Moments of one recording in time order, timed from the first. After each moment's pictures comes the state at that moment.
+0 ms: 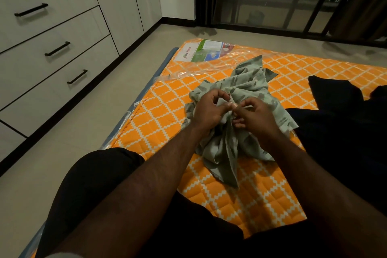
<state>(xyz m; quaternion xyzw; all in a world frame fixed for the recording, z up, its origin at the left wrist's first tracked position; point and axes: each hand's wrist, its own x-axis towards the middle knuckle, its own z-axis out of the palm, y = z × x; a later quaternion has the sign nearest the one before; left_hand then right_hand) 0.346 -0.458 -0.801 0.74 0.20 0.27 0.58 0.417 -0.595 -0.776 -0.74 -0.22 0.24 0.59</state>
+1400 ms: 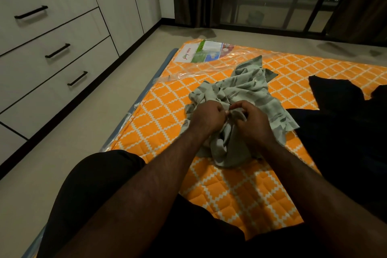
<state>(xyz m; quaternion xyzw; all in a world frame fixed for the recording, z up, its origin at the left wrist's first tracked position) 0.341 -0.461 -0.788 0.90 0.31 0.12 0.30 0.416 -0.594 -0.800 -0.79 -0.35 0.09 0.49</state>
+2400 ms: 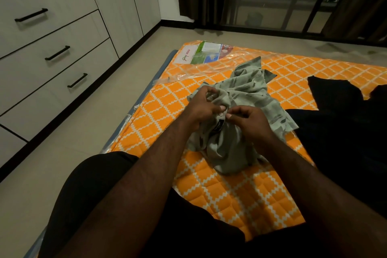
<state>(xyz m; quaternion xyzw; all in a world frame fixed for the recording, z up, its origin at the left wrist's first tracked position) 0.334 -0.436 -0.770 0.71 0.28 0.13 0.63 0.418 -0.589 -0.797 -0.74 -0.28 0.21 0.58</state>
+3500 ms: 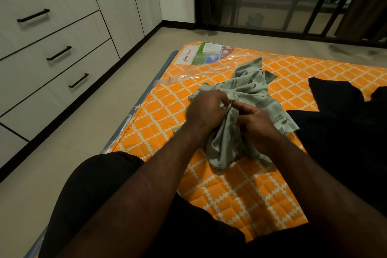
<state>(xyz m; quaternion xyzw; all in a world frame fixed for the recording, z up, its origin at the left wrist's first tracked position) 0.327 -0.462 -0.753 0.91 0.26 0.21 0.25 0.420 -0.592 -0.785 -0.65 -0.21 0.36 0.63</state>
